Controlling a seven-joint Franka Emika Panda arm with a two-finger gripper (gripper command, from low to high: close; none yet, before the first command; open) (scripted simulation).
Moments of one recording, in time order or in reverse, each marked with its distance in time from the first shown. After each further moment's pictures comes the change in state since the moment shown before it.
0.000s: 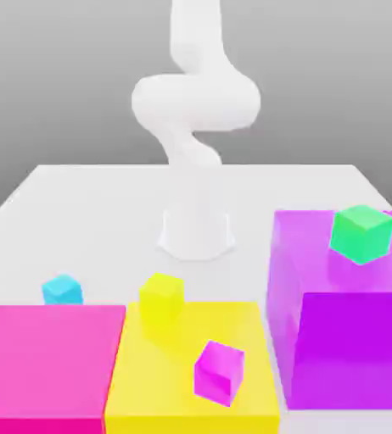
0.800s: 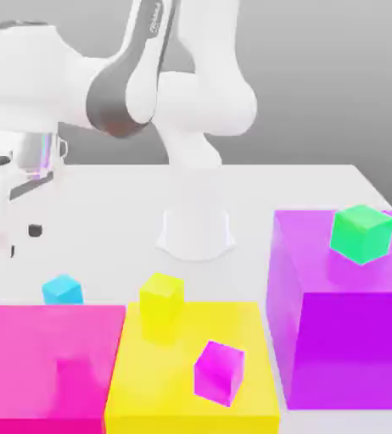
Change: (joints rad) arm -0.602 0.551 -0.022 -0.460 -0.002 0.424 1.048
